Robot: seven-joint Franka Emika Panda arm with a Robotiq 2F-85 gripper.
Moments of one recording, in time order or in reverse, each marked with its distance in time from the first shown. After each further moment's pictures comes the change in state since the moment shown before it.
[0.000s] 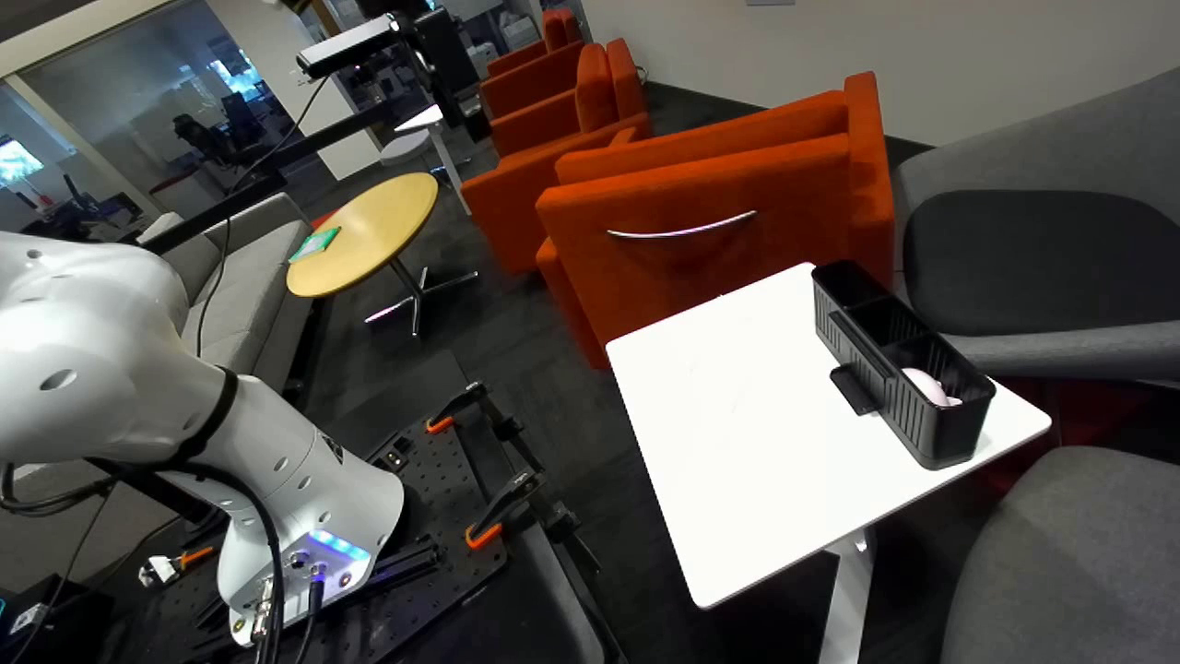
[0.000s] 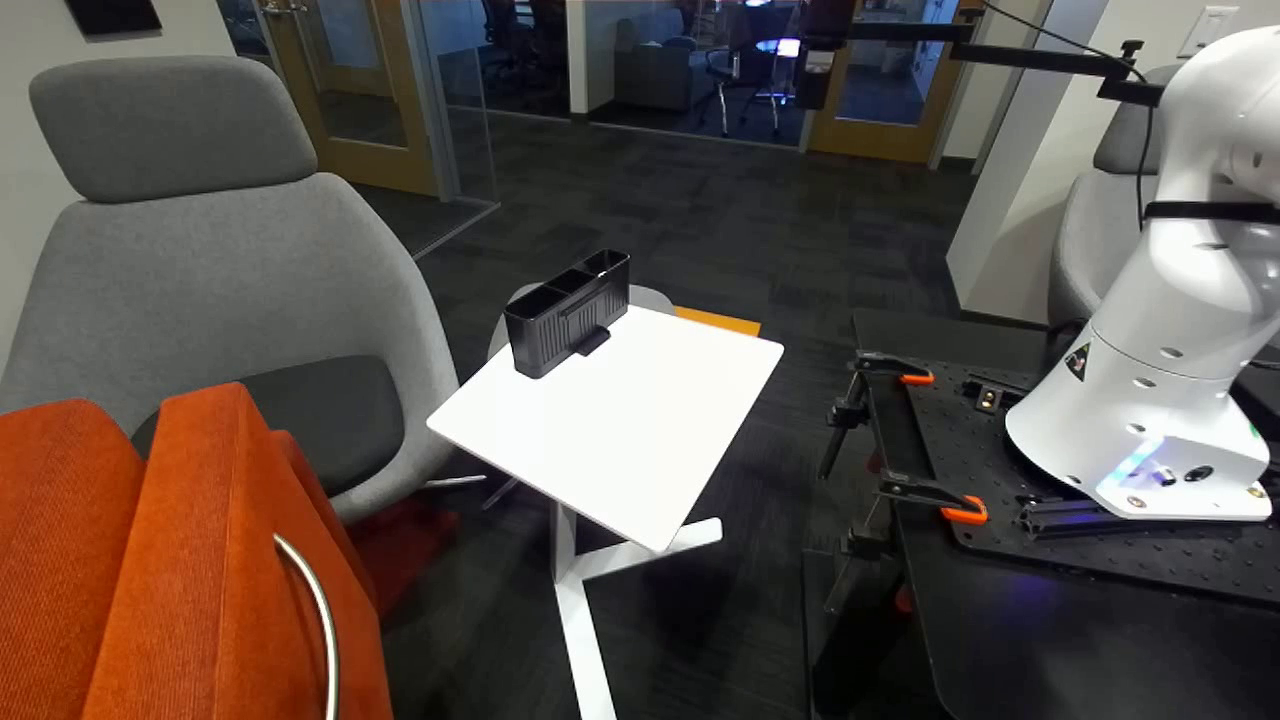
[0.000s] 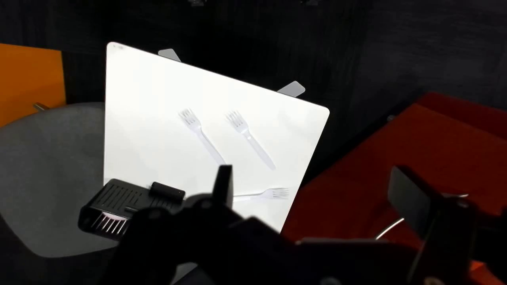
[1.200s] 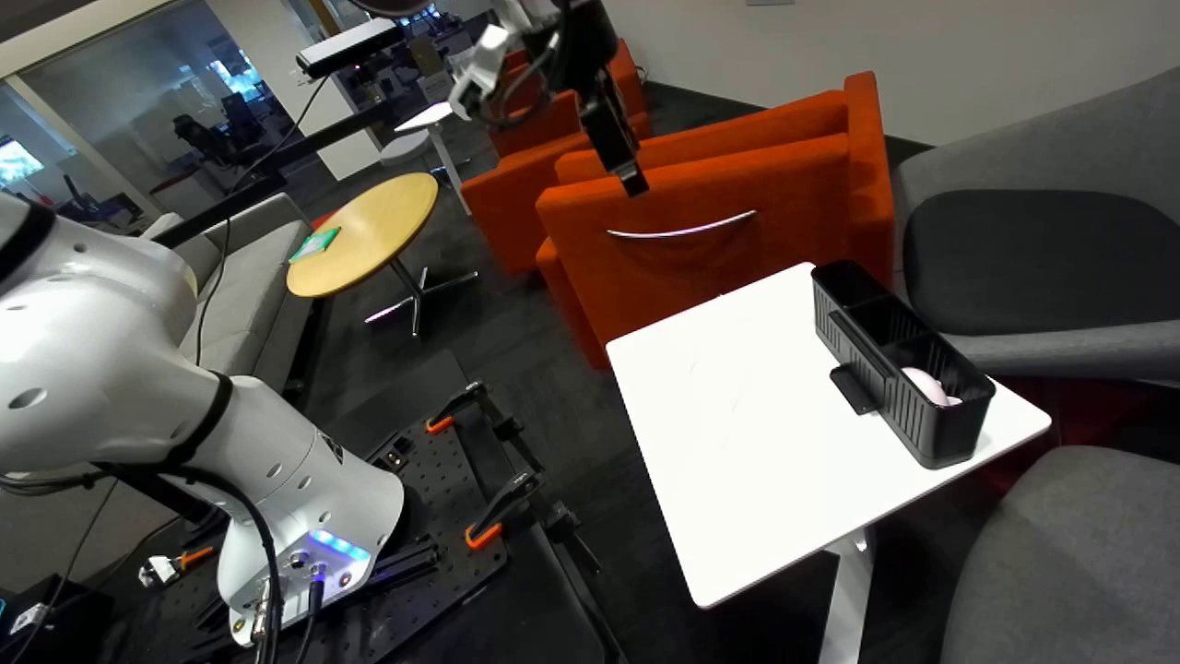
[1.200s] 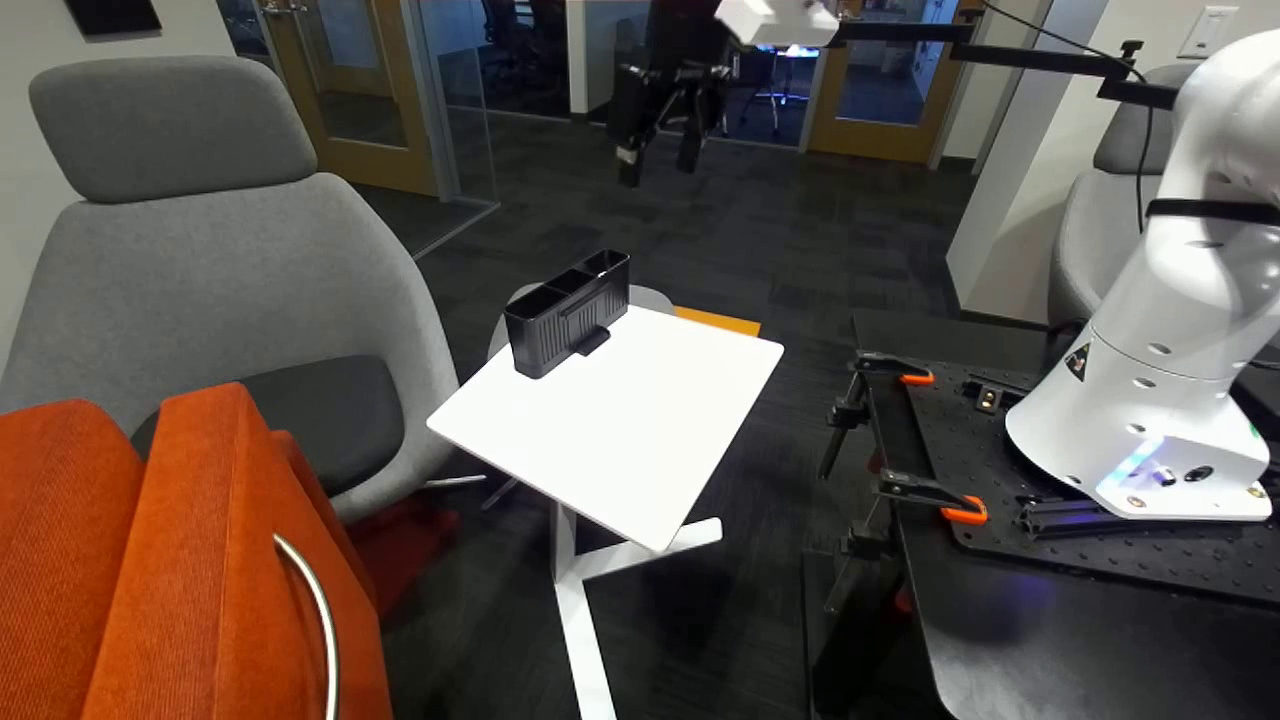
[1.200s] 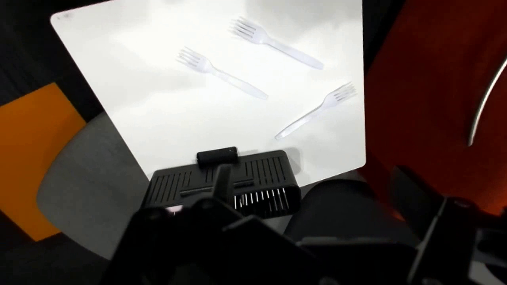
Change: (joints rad) arm -0.143 0.410 0.003 0.039 -0.001 0.533 0.375
